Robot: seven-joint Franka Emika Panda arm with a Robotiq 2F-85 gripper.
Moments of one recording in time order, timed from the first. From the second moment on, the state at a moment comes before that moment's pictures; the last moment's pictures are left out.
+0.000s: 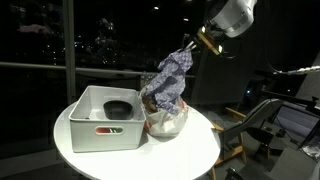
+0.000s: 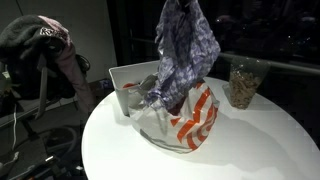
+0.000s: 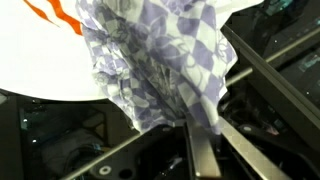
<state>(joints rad) -0.01 -0.25 -0.06 -2.28 0.47 2.76 0.01</state>
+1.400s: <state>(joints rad) 0.05 0.22 0.05 -1.95 0.09 2.05 0.18</state>
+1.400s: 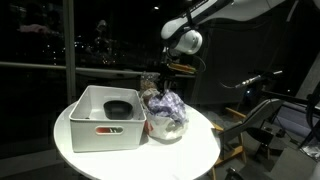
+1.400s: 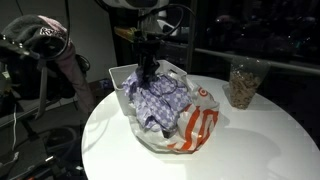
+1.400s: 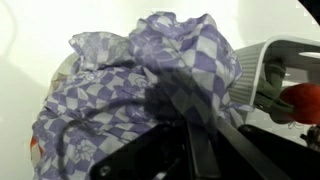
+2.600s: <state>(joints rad) 0.05 0.64 0.02 -1.61 0.08 2.12 0.21</state>
